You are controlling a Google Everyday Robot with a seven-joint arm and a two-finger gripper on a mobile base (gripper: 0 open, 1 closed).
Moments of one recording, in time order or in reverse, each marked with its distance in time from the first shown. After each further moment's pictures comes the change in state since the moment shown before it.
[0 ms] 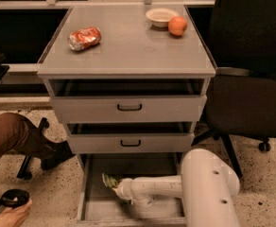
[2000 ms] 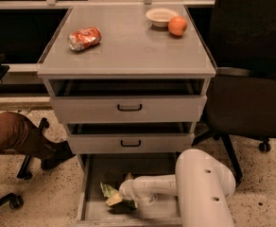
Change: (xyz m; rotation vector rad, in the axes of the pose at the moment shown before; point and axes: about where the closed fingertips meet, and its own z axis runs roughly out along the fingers) arm 0.018 0.001 0.015 -0.052 0.038 0.053
